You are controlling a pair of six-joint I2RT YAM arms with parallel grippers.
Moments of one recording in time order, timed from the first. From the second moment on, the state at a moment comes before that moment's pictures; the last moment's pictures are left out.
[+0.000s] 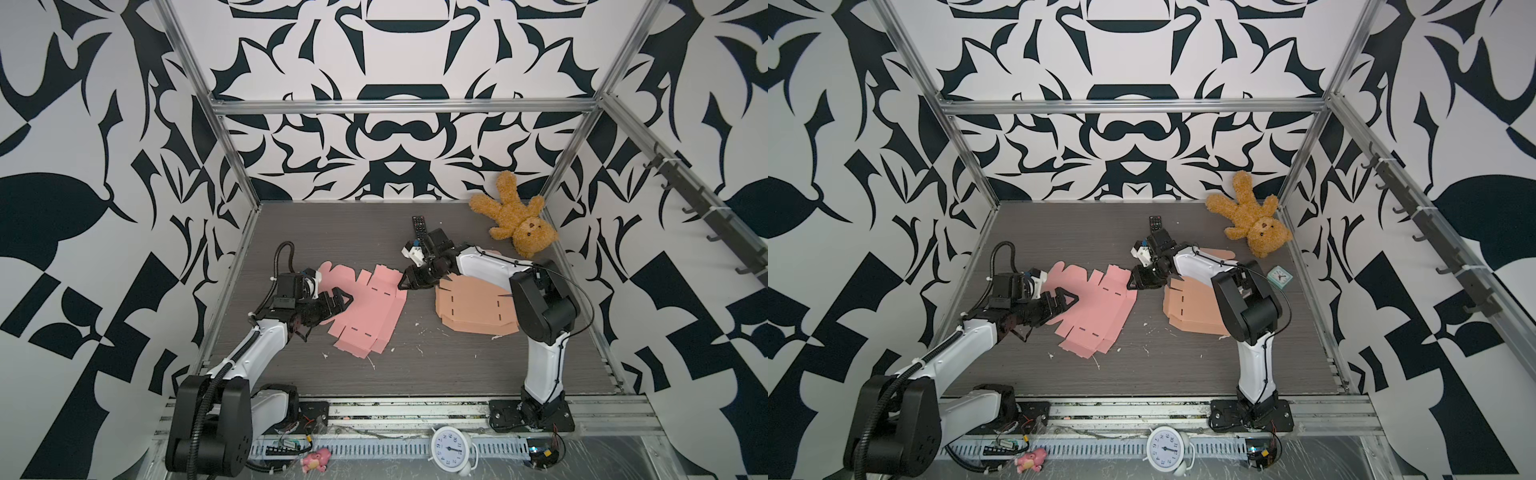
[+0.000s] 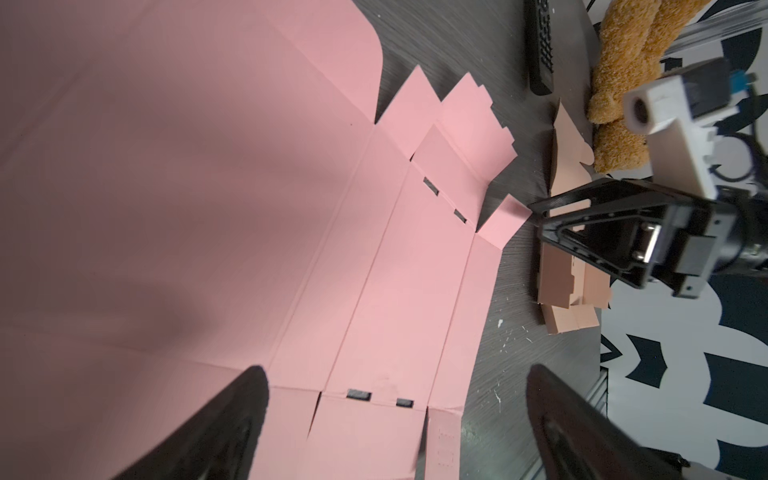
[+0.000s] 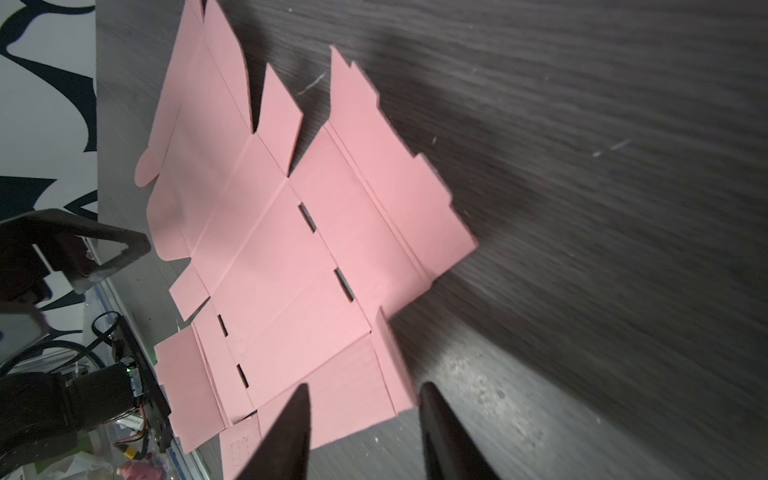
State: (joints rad) left arm -0.11 1.16 0.50 -0.23 0.56 -0.52; right arm 0.53 1.93 1.34 -0.49 -0.56 0.28
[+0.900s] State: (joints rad) left arm -0.20 1.04 0.37 -0.25 0.44 -0.63; right arm 0.68 1.49 1.06 -0.44 -0.35 0.37
